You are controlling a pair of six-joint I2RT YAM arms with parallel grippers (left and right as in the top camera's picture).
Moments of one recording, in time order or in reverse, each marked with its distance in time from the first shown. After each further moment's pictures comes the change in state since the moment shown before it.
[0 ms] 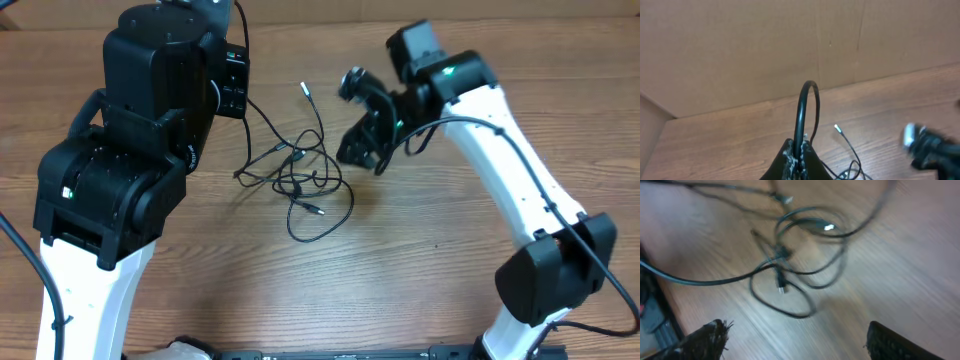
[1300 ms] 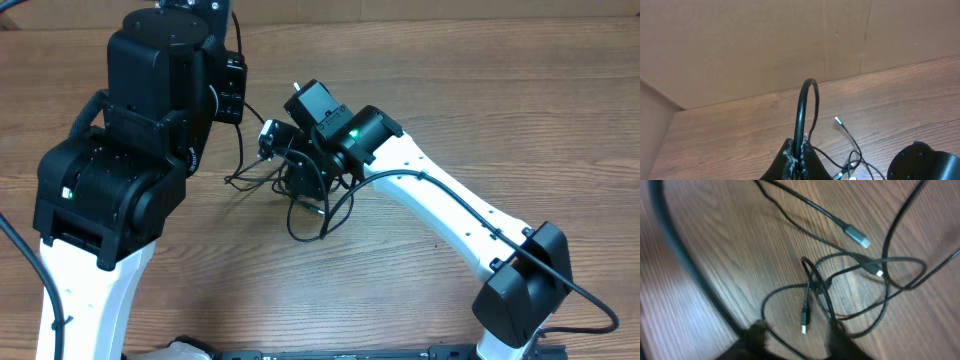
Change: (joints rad) left arm 0.000 0.000 0.000 -0.046 -0.026 0.000; right arm 0.336 0.005 -0.069 0.205 0.244 0.015
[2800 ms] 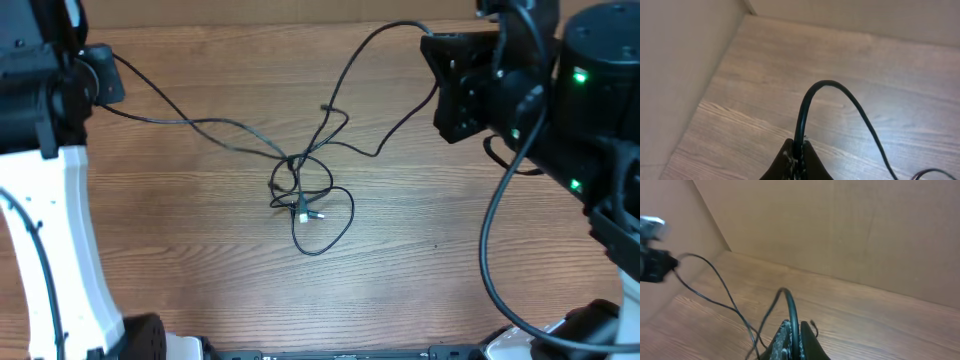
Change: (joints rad) left arm 0.556 0.167 0.000 -0.128 0.085 -0.031; right arm -0.163 -0.286 0.900 -0.404 0.306 0.605
